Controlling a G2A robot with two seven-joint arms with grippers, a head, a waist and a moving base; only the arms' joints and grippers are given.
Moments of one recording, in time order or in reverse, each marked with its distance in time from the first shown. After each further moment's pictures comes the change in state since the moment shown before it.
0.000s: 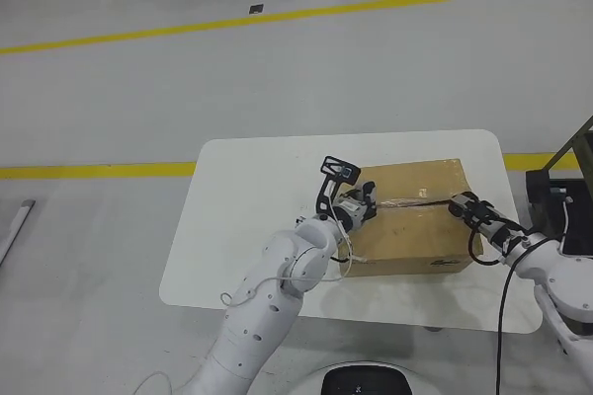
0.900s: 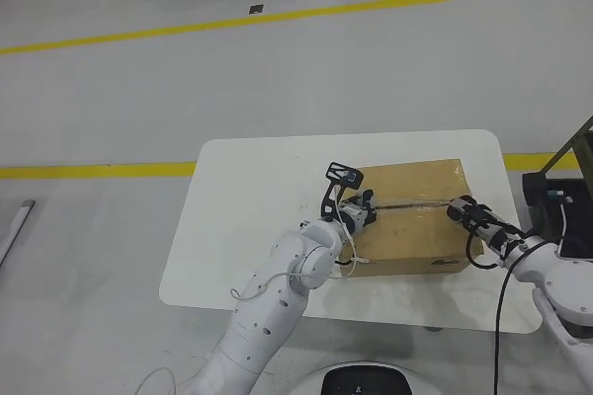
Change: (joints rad) left arm -0.024 -0.026 0.029 0.099 0.014 0.039 -0.025; right arm -0.011 -0.007 0.003 -0.028 -0.027 0.035 0.013
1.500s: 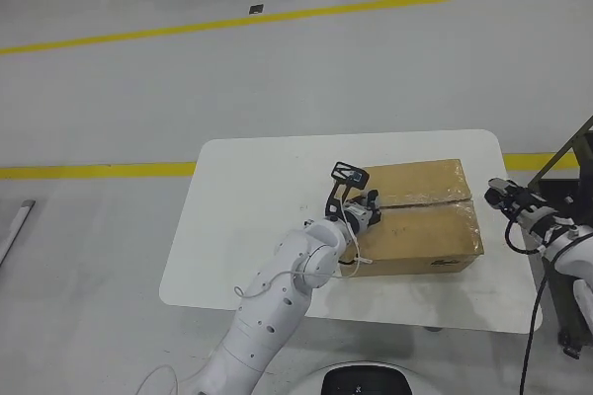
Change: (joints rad) left arm -0.017 -0.016 0.015 0.026 0.004 -0.018 0.002; right arm -0.033 0.003 0.191 -0.043 0.102 0.056 -0.001
